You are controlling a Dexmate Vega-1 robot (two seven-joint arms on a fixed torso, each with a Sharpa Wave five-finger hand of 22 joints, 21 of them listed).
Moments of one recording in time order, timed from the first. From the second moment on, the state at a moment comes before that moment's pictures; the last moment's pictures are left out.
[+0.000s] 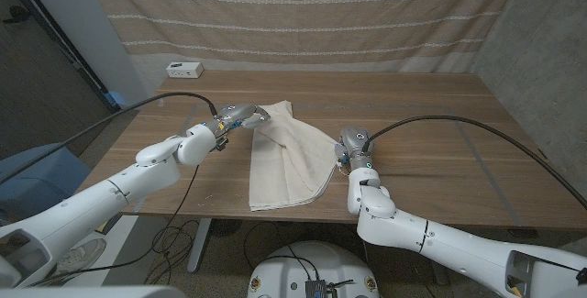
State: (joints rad) left arm 0.81 0.92 0.59 -1.72 0.44 0.03 0.07; left_hand 0.22 0.15 0.79 0.02 0.20 0.55 0.06 0.18 0.20 0.45 0.00 0.20 0.20 0.31 -0.03 0.18 0.17 0.06 0.16 0.61 0.20; right arm -0.79 -0.58 -1.05 -1.86 -0.55 -1.02 -0.50; right_hand 1.05 0.10 0.32 -0.16 0.32 1.06 0.00 0.53 0.22 0.72 -0.07 0.37 0.25 0.52 -0.05 0.29 0.32 0.41 0.03 0.22 0.18
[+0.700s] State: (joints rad) left arm 0.81 0.91 0.59 -1.74 0.44 0.03 0.05; left_hand 0.20 0.15 0.79 0.04 0.19 0.54 0.06 0.19 0.20 0.45 0.00 0.20 0.20 0.33 -0.01 0.19 0.17 0.06 0.16 0.61 0.20; right arm -1.04 -0.71 -0.66 -2.01 -0.23 -0.39 -0.52; right_hand 1.06 0.11 0.34 -0.16 0.28 1.05 0.04 0.53 0.21 0.74 -0.06 0.38 0.26 0.55 -0.05 0.29 0.32 0.48 0.03 0.24 0.18
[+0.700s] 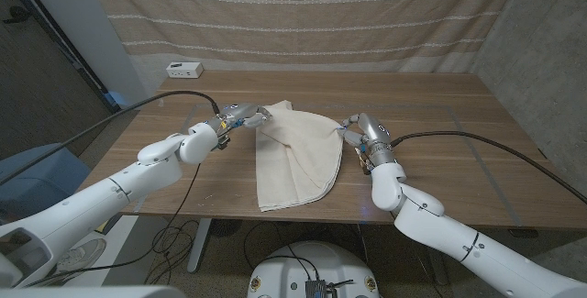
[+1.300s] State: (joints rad) left arm 0.89 0.91 0.43 -1.73 0.30 -0.26 0.26; left_hand 0.14 0.11 0.75 0.04 0.18 0.23 -0.07 0.17 0.19 0.32 -0.01 0.19 0.20 0.33 0.00 0.19 0.18 0.06 0.19 0.60 0.20; right arm -1.06 -0.77 -0.57 -2.04 -0.09 -0.04 -0.28; right_hand 1.08 0.11 0.34 -0.16 0.26 1.05 0.04 0.53 0.21 0.74 -0.06 0.38 0.26 0.54 -0.05 0.29 0.34 0.50 0.02 0.24 0.18
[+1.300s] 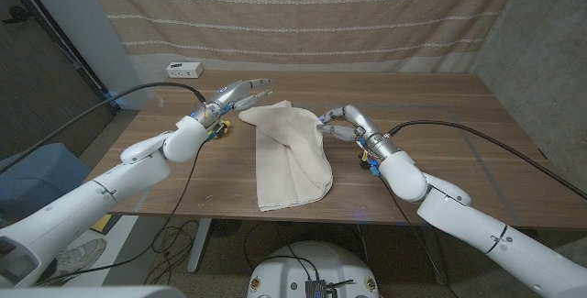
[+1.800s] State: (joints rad) left arm 0.92 0.86 0.35 -1.69 0.25 -0.40 0.33; left_hand 0.11 0.09 0.72 0.05 0.17 0.11 -0.11 0.17 0.18 0.28 -0.01 0.19 0.20 0.30 -0.01 0.19 0.18 0.06 0.19 0.60 0.20; right arm -1.06 -0.82 -0.55 -2.12 -0.04 0.01 -0.10; right_hand 1.09 0.11 0.32 -0.16 0.24 1.03 0.03 0.53 0.20 0.72 -0.08 0.36 0.26 0.52 -0.05 0.30 0.36 0.49 0.02 0.24 0.18
